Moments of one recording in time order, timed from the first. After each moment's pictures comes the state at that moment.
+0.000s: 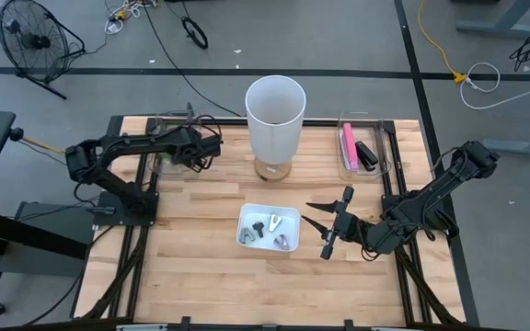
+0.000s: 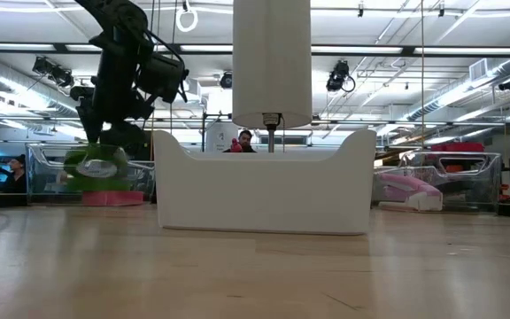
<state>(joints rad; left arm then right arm) 0.46 1.48 0.95 -1.15 -0.70 -0.64 0.65 1.27 0.92 0.14 1.03 -0.03</state>
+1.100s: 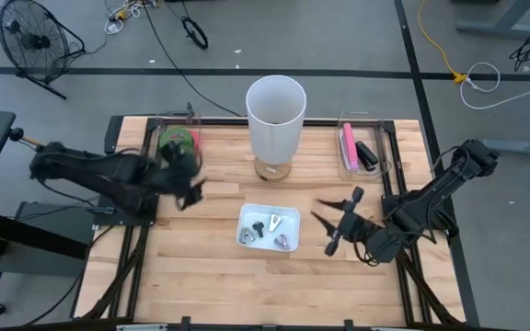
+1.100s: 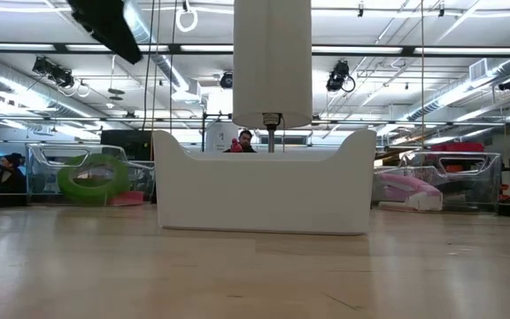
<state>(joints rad) -0.18 1.04 1.06 -1.02 -0.73 -0.40 0.70 1.25 0.92 -0.07 1.21 0.04</state>
